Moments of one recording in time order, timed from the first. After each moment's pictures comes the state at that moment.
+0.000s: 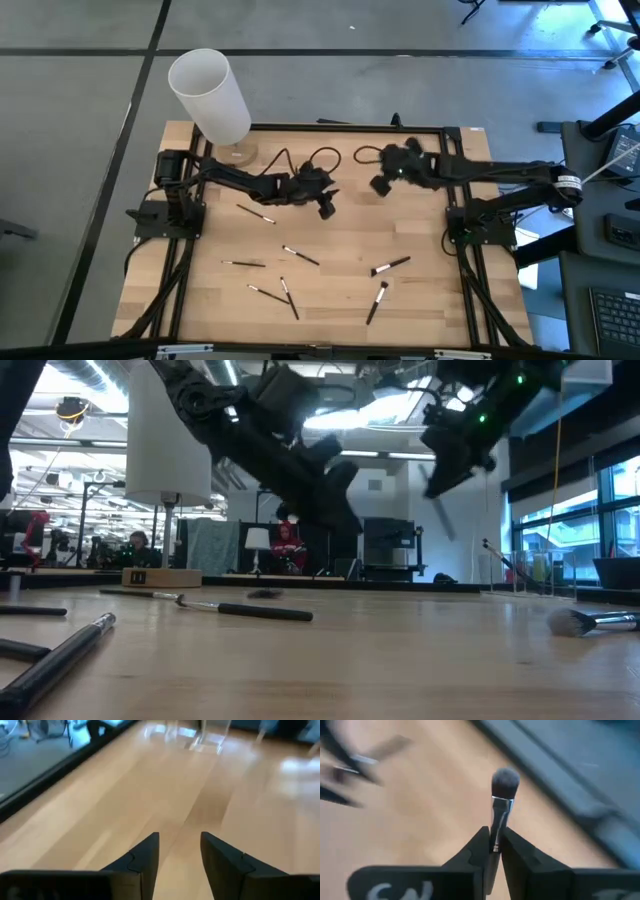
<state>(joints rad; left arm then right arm) 0.10 1.83 0.97 0.32 -0.33 -0.20 -0.23 1.16 0.86 -0.53 0.53 0.23</state>
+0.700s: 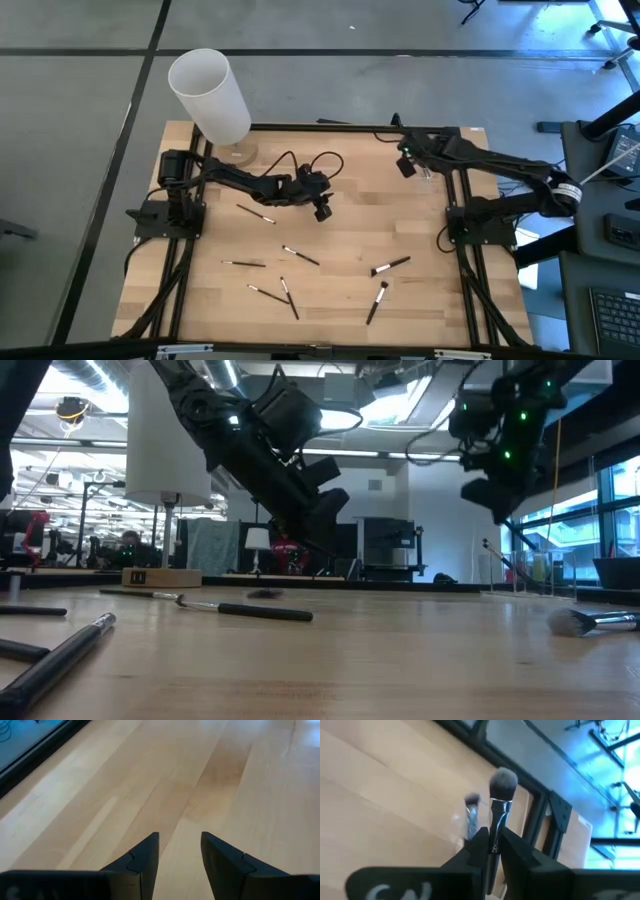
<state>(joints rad) 0.11 1.86 0.97 0.22 -0.33 -0.17 -0.56 1.16 0.82 -0.86 0.64 0.33</state>
